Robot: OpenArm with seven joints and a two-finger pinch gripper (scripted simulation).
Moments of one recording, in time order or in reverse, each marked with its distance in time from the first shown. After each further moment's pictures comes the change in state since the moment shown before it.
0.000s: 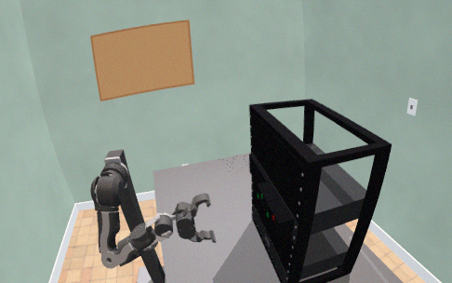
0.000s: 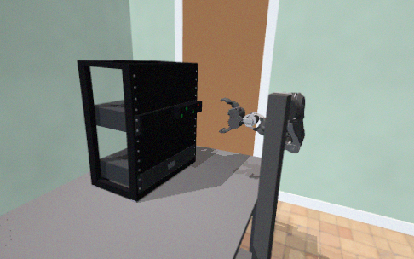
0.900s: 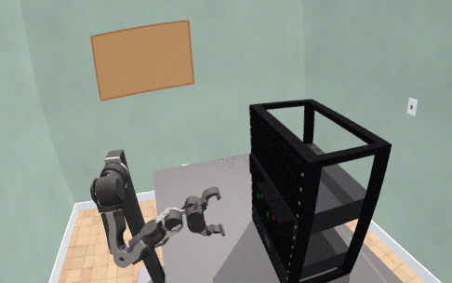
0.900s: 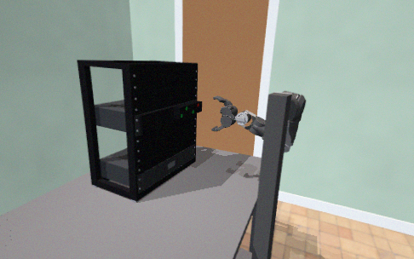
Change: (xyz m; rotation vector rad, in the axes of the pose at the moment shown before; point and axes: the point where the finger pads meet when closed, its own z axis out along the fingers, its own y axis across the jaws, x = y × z) arm 0.016 0.007 0.033 -0.009 0.008 0.007
